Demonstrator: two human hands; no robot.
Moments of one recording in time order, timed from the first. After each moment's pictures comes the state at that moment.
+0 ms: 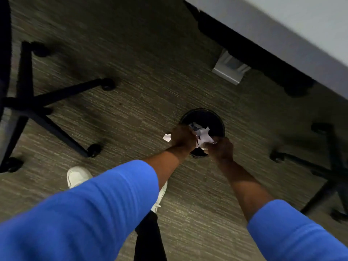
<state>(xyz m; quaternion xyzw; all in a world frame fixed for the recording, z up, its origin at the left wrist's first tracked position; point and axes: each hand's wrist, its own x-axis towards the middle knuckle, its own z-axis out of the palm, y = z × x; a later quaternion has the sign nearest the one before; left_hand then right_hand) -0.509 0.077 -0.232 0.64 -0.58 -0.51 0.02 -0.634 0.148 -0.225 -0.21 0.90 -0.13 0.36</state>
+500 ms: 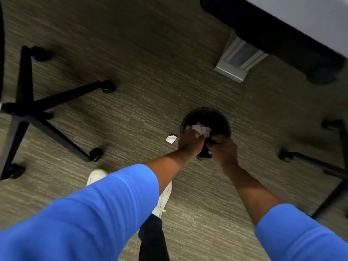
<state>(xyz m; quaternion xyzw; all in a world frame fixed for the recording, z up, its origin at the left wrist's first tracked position) -0.520 0.085 -0.257 0.56 -0.62 -0.54 -0.03 -0.644 0.159 -0.258 -0.25 0.88 -0.15 0.37</state>
